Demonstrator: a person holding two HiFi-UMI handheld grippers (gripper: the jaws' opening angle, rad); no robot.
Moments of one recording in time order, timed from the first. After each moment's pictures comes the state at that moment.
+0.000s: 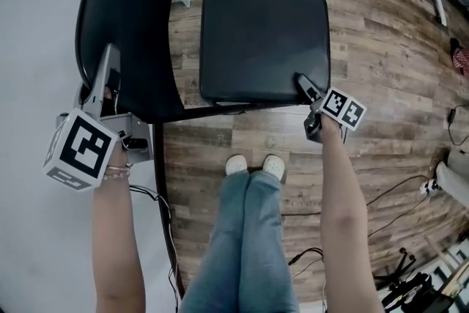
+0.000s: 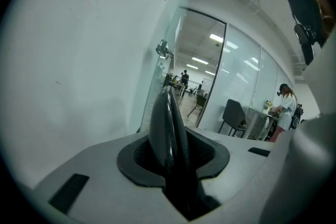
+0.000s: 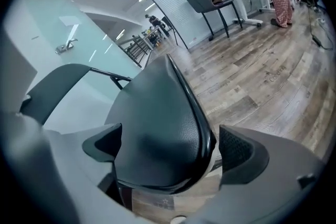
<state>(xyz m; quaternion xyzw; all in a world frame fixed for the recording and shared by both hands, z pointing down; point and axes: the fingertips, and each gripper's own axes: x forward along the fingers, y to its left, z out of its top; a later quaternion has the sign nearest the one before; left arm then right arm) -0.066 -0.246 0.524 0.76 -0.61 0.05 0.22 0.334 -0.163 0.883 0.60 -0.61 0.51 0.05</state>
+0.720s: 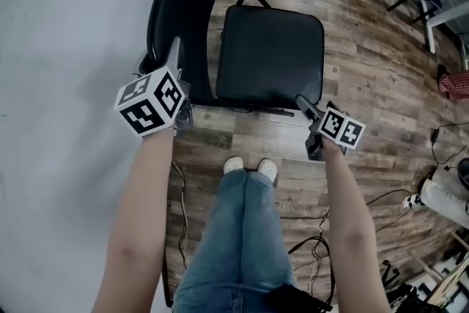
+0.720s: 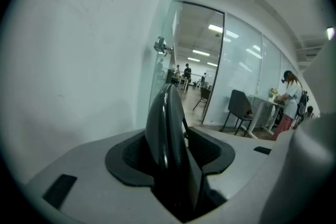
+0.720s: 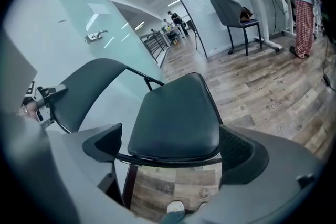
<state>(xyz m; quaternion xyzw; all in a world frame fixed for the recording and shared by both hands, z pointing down) -0.068 -0.242 0.523 0.74 -0.63 0.10 0.20 0.290 -0.125 0.734 0.57 -0.68 0.46 0.11</state>
